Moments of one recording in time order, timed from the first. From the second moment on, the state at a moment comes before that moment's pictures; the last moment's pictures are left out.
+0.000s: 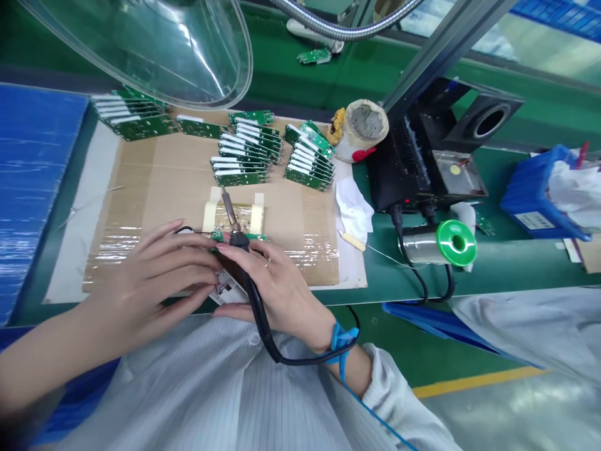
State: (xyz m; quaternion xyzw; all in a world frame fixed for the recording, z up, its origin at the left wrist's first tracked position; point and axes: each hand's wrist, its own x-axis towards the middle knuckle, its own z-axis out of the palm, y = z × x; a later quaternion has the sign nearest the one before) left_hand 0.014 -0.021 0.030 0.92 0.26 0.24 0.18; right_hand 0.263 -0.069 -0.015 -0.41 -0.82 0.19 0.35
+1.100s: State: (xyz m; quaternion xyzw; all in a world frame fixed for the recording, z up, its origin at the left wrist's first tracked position) left_hand 0.049 -0.034 0.012 0.84 0.45 0.27 0.14; right_hand 0.277 -0.086 -0.013 -0.49 -0.66 0.10 0.56
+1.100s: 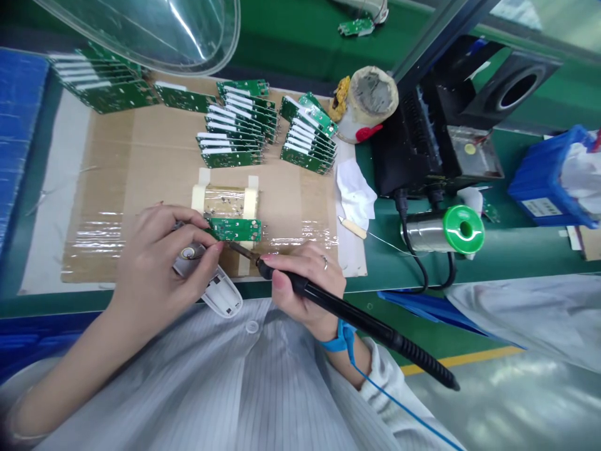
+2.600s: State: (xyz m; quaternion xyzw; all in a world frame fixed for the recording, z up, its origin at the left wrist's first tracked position) left_hand 0.056 -0.039 0.018 0.84 0.47 0.24 0.14; right_hand 0.278 -0.086 -0.013 -0.52 -0.61 0.11 0.59
